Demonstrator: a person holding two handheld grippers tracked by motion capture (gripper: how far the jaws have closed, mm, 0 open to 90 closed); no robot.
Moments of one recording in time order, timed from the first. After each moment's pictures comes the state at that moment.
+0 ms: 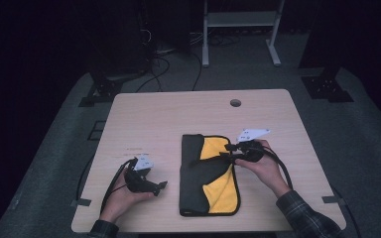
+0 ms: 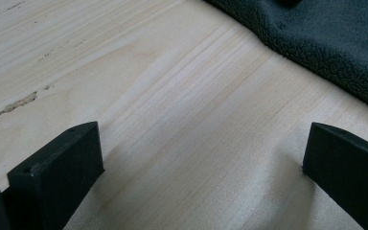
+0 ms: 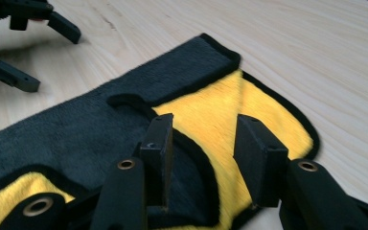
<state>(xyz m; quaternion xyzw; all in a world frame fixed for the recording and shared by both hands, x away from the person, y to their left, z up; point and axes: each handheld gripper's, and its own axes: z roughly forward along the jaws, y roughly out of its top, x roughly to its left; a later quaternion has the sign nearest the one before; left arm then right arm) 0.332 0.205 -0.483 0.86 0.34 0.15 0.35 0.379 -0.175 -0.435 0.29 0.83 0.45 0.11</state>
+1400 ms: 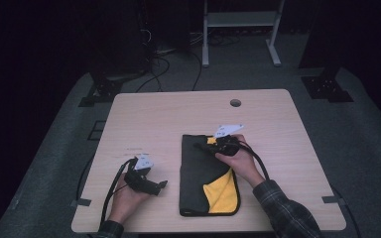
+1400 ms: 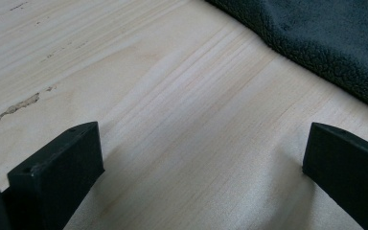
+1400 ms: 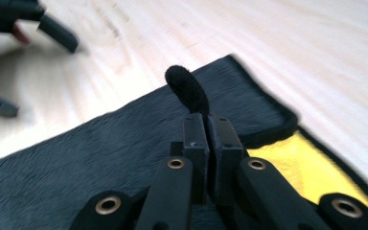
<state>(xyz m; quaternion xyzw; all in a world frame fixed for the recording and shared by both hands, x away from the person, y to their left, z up) 0.333 0.205 -0.484 0.86 0.34 0.15 0.35 0.411 -0.117 -0.450 0.27 0.85 0.45 0.11</state>
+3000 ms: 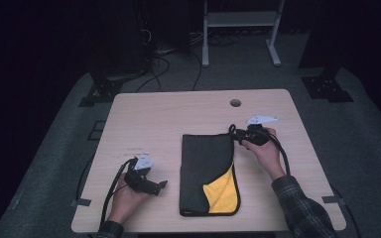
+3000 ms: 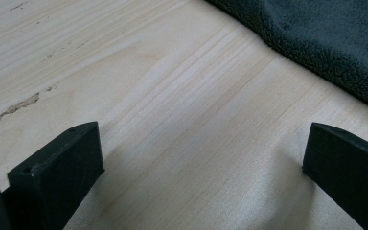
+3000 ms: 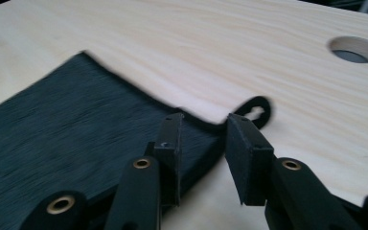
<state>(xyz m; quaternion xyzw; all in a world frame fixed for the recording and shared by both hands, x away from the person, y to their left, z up) 0.333 0.205 -0.484 0.86 0.34 0.15 0.36 0.437 -0.208 -0.453 0.40 0.78 0.45 0.16</state>
